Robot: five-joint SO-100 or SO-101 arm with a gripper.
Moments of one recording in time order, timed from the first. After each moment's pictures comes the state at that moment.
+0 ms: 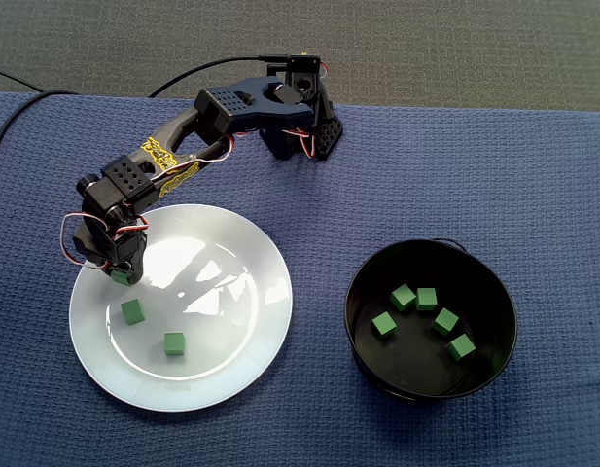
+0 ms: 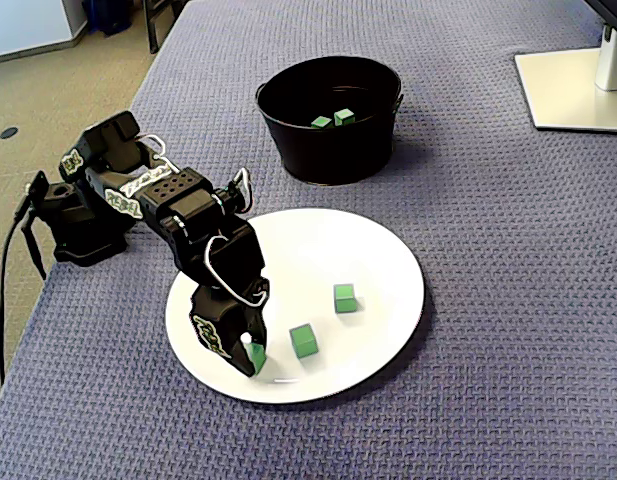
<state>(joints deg) 46.6 33.0 31.1 78.2 -108.4</state>
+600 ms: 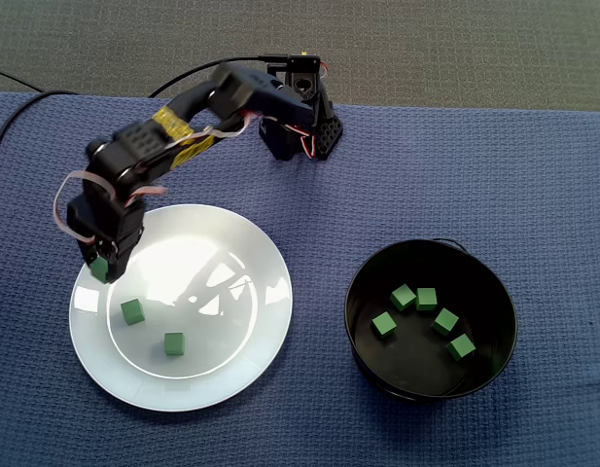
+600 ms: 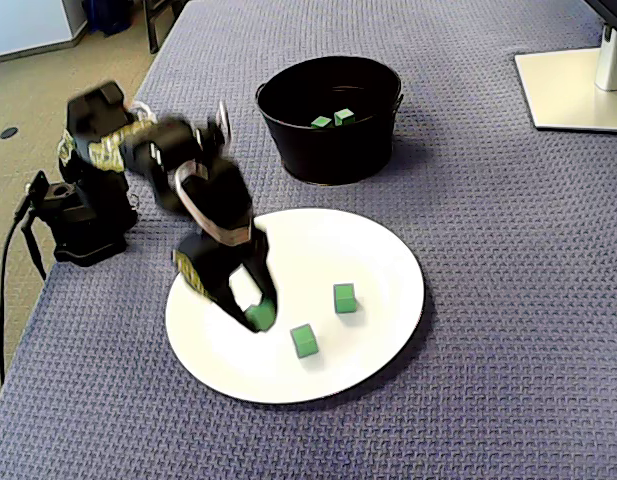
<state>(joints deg) 43.9 54.2 39.4 72.1 -86.9</state>
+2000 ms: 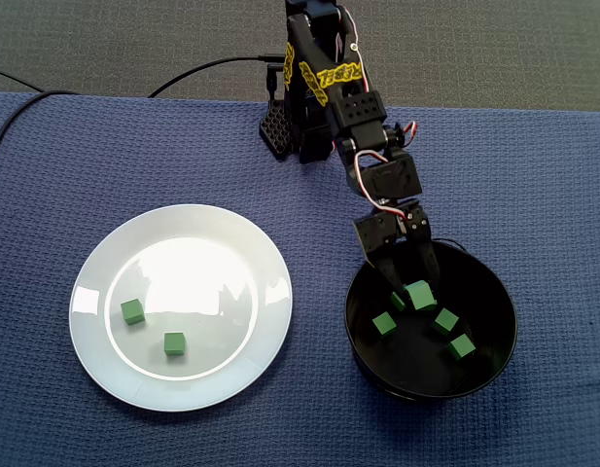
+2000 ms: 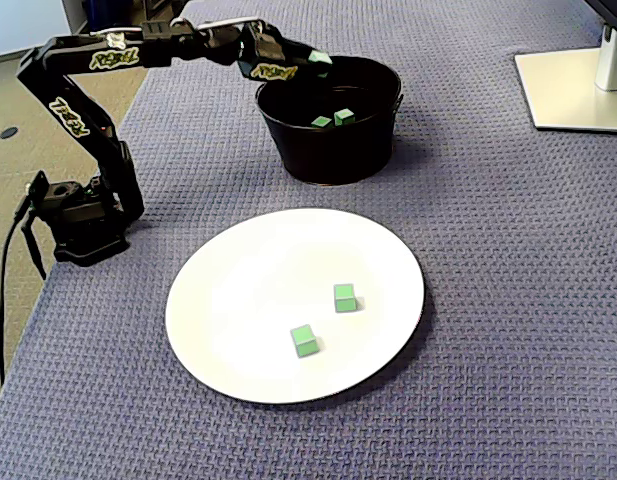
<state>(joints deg) -21.6 112.2 128.4 2.1 -67.8</state>
